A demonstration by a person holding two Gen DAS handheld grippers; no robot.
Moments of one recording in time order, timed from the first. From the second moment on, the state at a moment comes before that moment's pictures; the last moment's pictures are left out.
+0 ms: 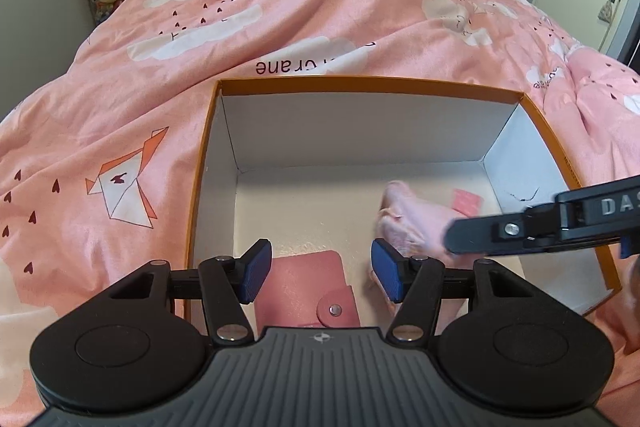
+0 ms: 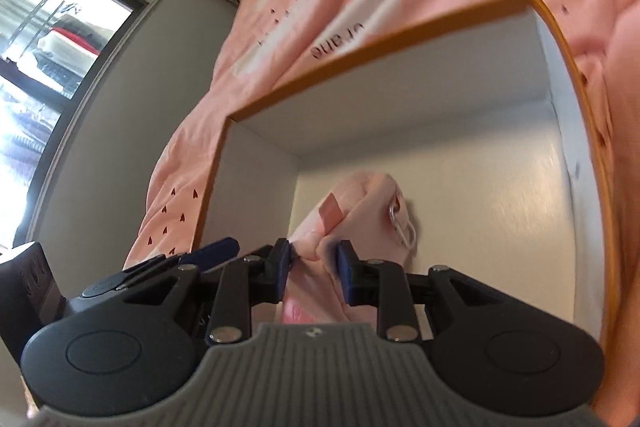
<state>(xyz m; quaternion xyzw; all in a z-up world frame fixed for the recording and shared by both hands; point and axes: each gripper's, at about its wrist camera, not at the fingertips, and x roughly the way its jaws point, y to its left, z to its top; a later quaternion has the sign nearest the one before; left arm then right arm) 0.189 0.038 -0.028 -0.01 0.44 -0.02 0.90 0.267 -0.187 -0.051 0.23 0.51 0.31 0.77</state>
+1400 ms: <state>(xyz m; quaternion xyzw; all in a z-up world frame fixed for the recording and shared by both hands) 0.196 0.074 -0.007 -0.03 0.39 0.02 0.92 0.316 -0.142 -0.079 -0.13 0.59 0.26 0.75</state>
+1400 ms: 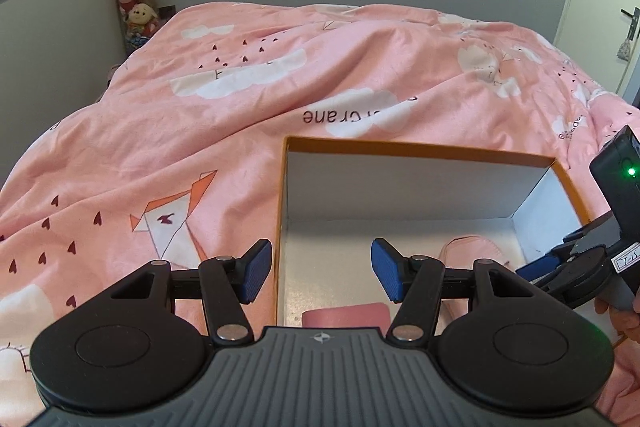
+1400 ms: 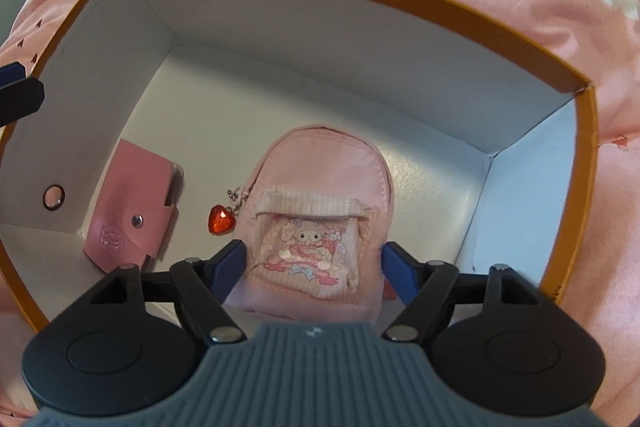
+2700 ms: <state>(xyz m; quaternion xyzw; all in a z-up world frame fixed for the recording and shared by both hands) 0.187 0.111 -0.009 -0.10 0.40 0.03 0.91 0.276 -0.149 -0.017 0.08 0.55 0.35 0.75</state>
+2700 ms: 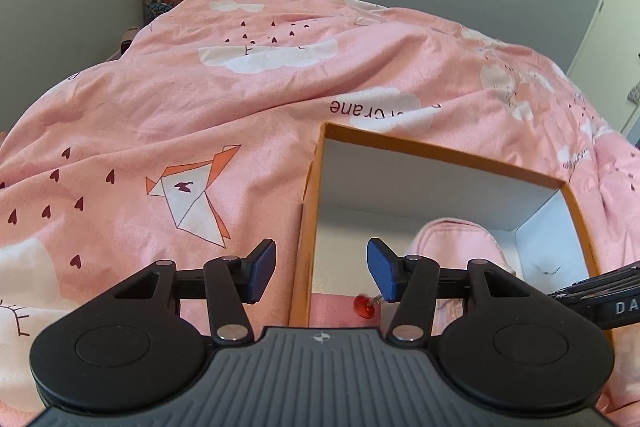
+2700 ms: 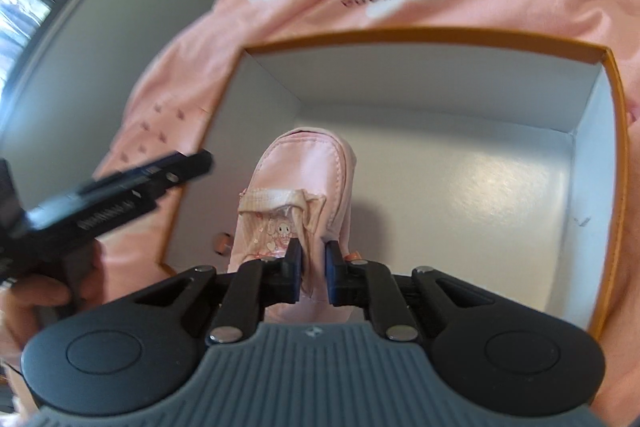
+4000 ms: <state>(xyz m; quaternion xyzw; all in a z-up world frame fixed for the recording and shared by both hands) 0.156 0.087 0.011 -0.06 0.36 0.04 0.93 0.250 -0.090 -0.047 0.05 0.53 0.34 0.78</state>
